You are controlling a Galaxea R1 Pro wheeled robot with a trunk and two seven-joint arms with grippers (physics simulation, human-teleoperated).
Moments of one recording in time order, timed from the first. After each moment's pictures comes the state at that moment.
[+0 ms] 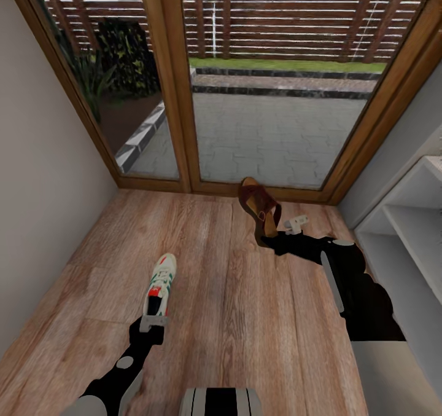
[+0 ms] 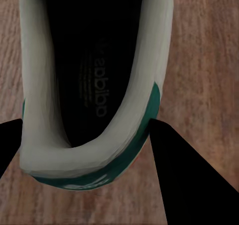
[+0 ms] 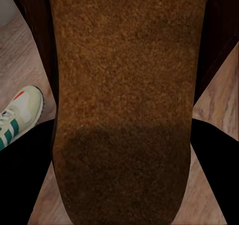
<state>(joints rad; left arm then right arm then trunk) -0.56 -0.01 0.02 -0.32 -0.10 -0.32 0.04 -0.69 -0.06 0.00 -1.42 0.10 0.77 0.62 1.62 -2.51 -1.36</state>
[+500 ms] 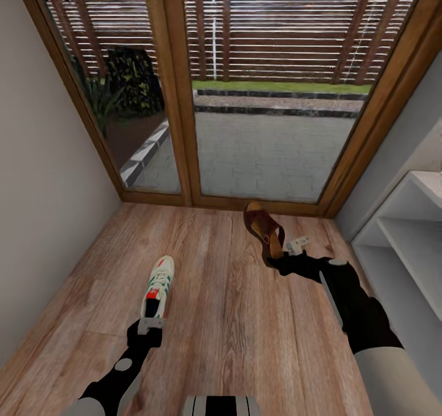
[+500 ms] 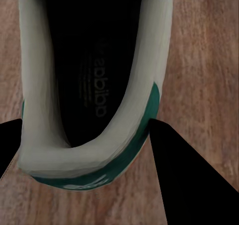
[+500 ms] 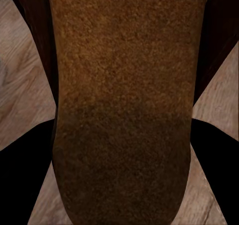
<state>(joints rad) -0.55 -0.01 0.02 -0.31 -0.09 -0.31 0.05 -0.64 -0.09 0.00 -1.22 0.18 0.61 0.60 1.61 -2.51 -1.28</state>
